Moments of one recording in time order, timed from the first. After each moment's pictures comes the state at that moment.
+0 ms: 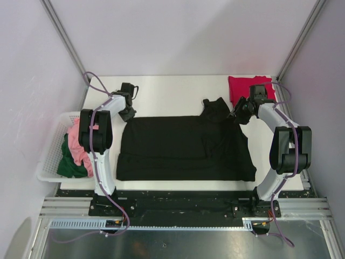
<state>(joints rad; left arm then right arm) -0.11 2.11 1.55 -0.65 -0.35 -0.75 0.01 1.75 1.27 -0.50 -0.23 0.58</state>
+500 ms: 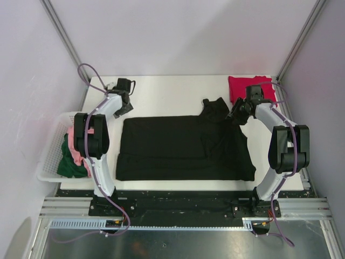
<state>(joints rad) -0.11 2.01 1.53 -0.63 -0.47 -0.66 0.04 1.76 1.27 -0.50 -0.20 0.58</state>
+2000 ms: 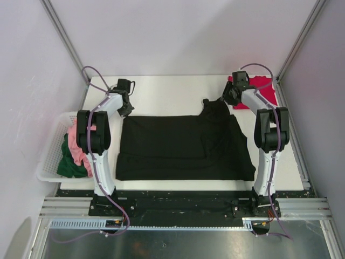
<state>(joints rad) -0.09 2.08 1.58 -0.60 -0.32 -0.59 0.11 2.10 1.64 -0.38 -0.02 0.47</state>
